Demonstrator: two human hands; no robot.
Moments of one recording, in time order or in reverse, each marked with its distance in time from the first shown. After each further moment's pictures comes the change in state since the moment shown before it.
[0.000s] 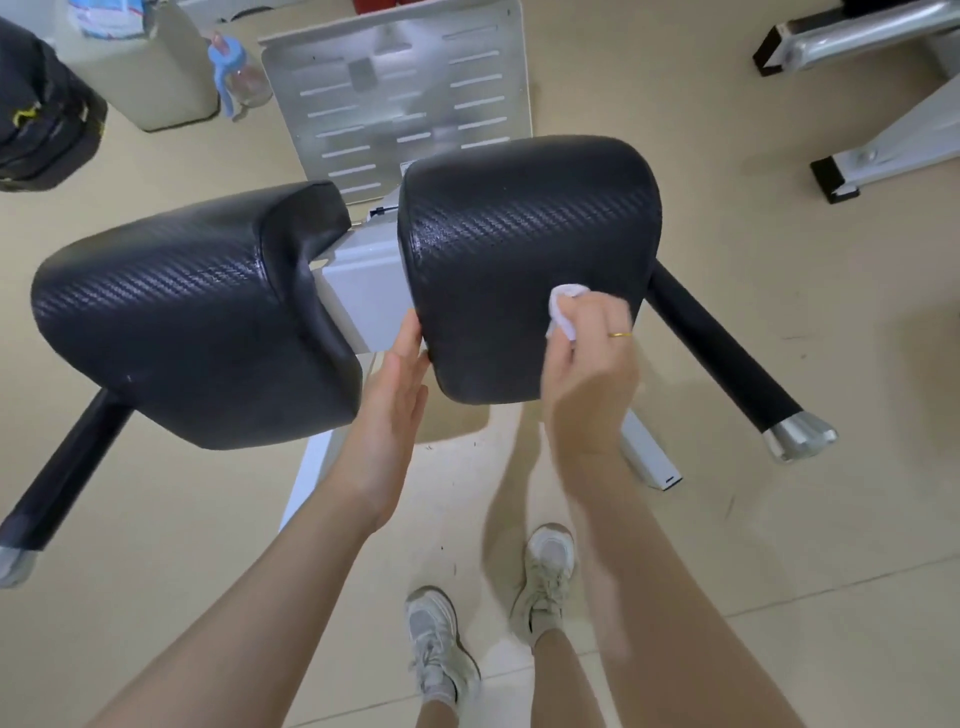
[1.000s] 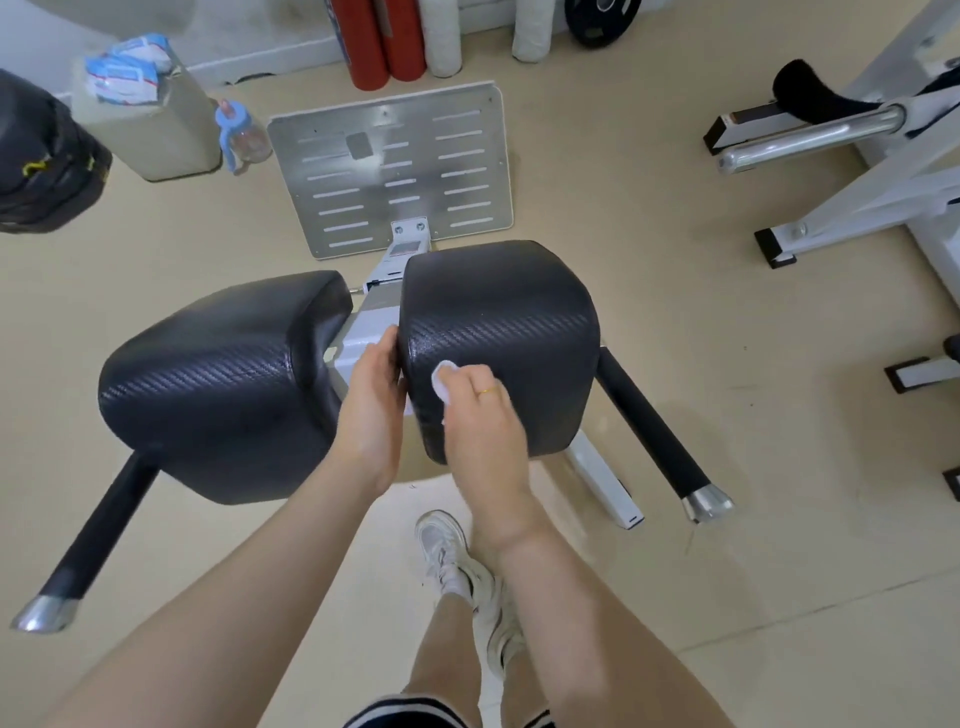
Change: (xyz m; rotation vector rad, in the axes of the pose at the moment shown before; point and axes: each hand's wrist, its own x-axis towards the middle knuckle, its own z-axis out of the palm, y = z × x) left_hand 0.037 0.076 0.003 -0.144 0.226 0.047; right_hand 0.021 -0.067 -0.001 -0.056 -0.247 -0.136
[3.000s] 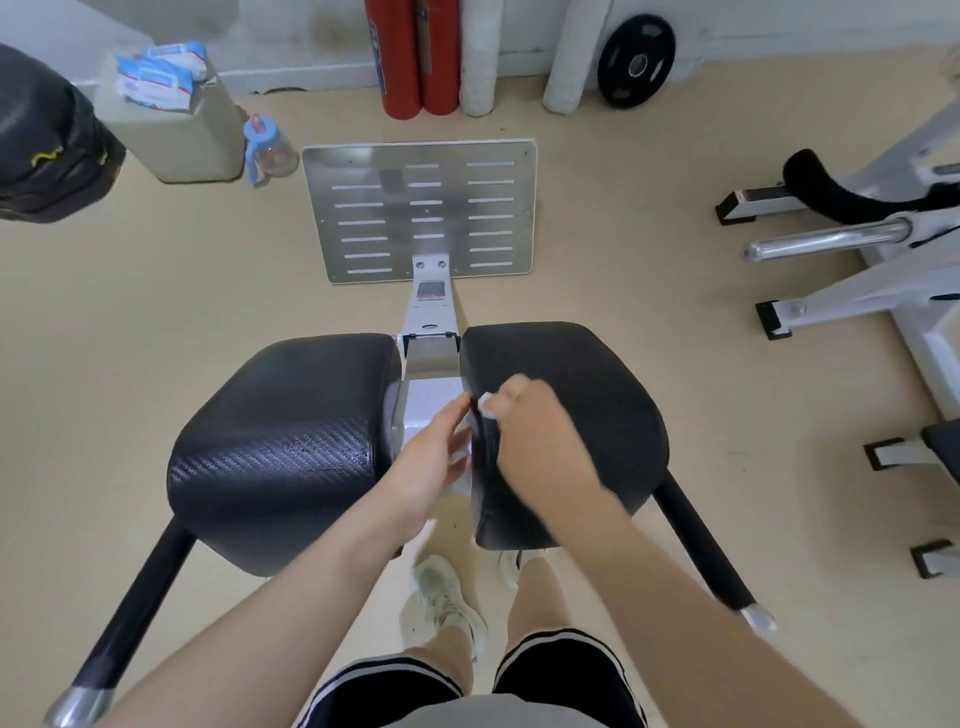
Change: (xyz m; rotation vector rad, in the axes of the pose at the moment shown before) left_hand 0.049 0.042 -0.031 -0.023 -0.191 -0.409; right_hand 0.106 -0.053 -0.015 -0.523 -0.611 -0.347
